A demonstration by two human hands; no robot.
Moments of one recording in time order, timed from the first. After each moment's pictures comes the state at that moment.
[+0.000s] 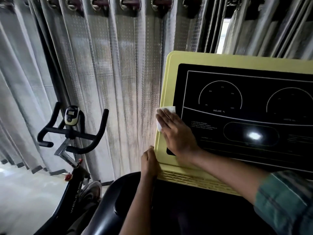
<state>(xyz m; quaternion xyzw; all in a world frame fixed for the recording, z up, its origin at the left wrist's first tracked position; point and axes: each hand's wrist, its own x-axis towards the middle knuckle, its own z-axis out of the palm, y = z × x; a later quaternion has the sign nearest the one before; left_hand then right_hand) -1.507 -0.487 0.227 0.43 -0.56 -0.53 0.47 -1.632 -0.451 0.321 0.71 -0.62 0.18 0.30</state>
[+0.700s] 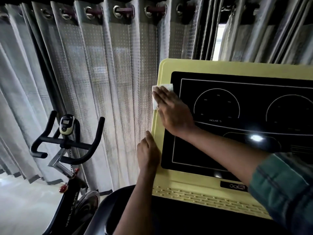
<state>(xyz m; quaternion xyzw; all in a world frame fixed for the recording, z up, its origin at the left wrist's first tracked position) -1.546 -0.509 0.292 0.47 -0.63 -0.33 0.52 -1.661 -0.499 0.408 0.68 -0.62 0.21 0.33</state>
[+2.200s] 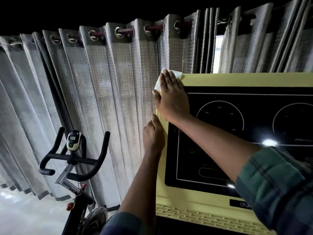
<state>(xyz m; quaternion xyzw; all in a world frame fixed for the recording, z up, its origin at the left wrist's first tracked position) -1.581 -0.553 0.377 0.41 -0.65 -0.30 0.56 -1.657 -0.534 0.481 0.56 -0.72 0.26 0.31</state>
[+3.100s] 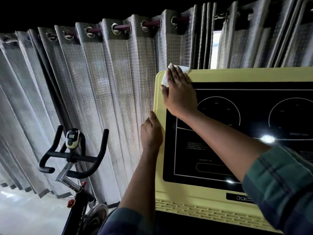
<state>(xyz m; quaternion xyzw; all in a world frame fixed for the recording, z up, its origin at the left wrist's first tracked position) -1.580 -0.545 0.385 0.42 -0.65 -0.30 0.56 -1.685 -0.523 0.482 0.55 -0.71 0.27 0.34</state>
